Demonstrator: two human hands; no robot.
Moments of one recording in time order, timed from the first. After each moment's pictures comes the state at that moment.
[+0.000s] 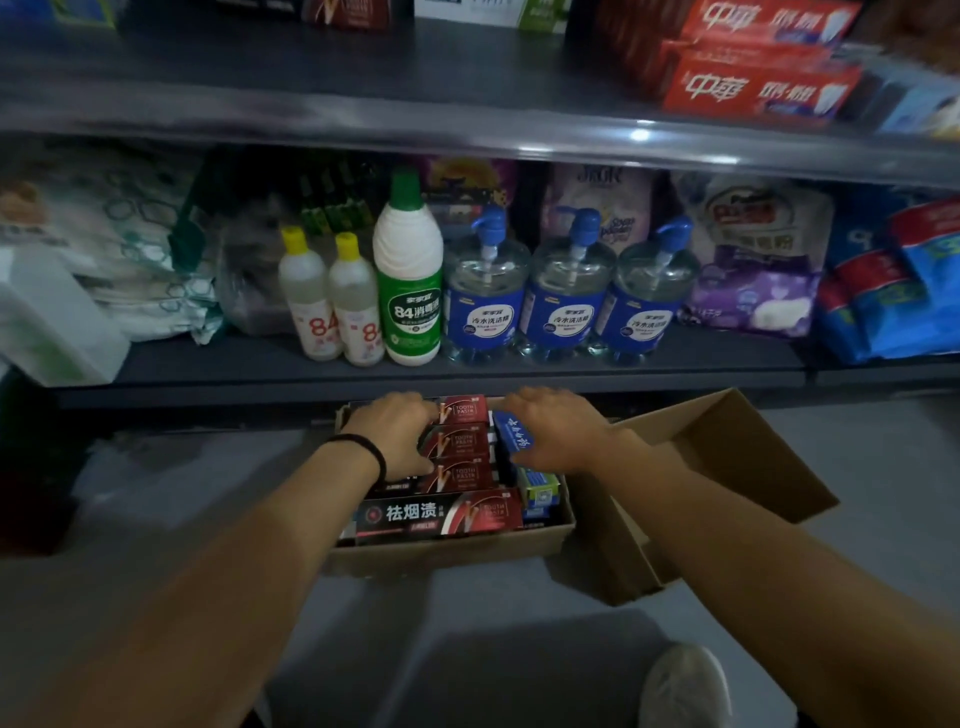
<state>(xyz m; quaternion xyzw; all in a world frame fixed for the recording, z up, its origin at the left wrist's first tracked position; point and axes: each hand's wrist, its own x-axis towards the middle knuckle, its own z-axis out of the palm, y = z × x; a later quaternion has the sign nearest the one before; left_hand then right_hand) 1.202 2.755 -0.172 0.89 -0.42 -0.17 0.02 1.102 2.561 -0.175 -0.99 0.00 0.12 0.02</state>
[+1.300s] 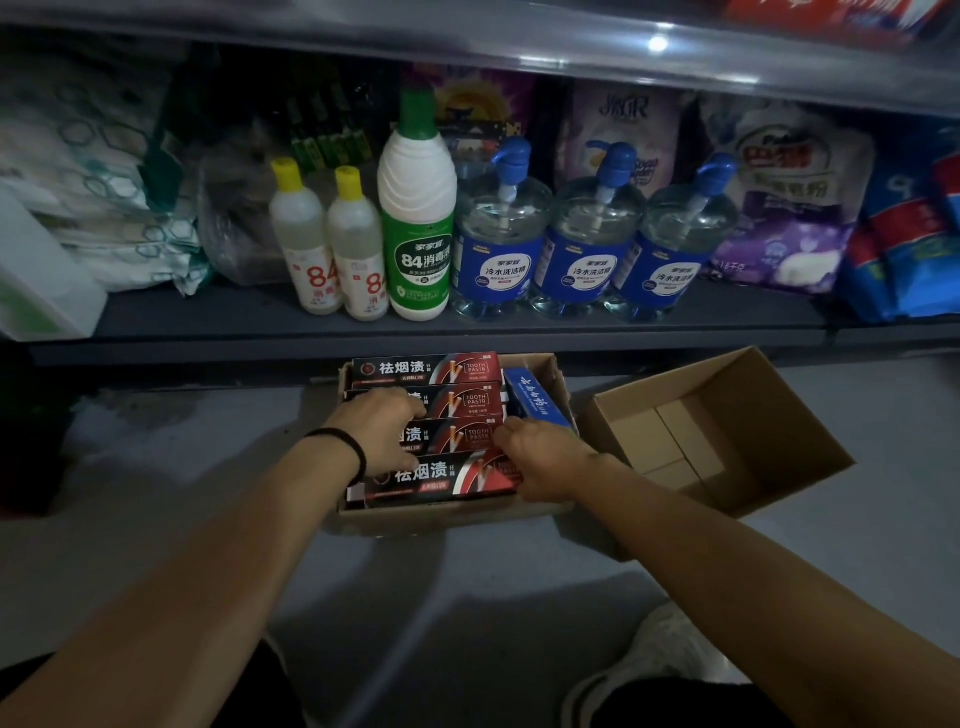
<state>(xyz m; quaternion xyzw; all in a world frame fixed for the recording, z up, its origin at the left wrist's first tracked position) 1.208 2.789 -0.216 0.89 -0.40 -0.22 0.03 1.085 2.599 -0.248 -0.98 -0.02 0.21 0.05</state>
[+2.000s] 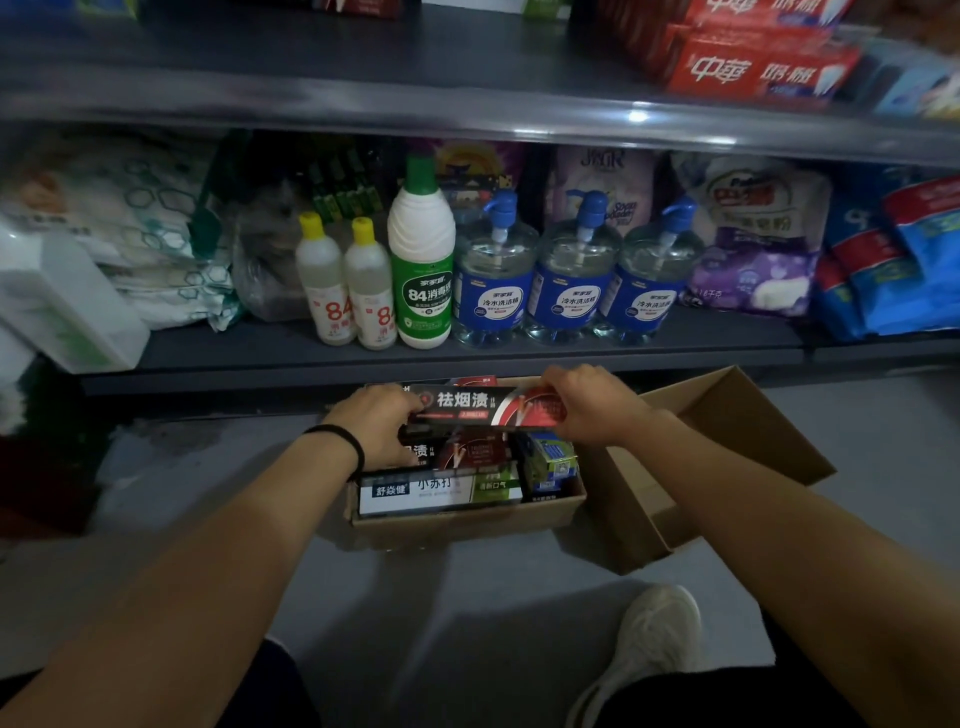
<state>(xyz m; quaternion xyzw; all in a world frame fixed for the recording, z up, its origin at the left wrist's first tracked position) 1.202 2.799 -0.169 0.90 -0.41 -0.17 0.04 1.085 2.553 -0.169 -0.99 0.07 0.11 0.07</state>
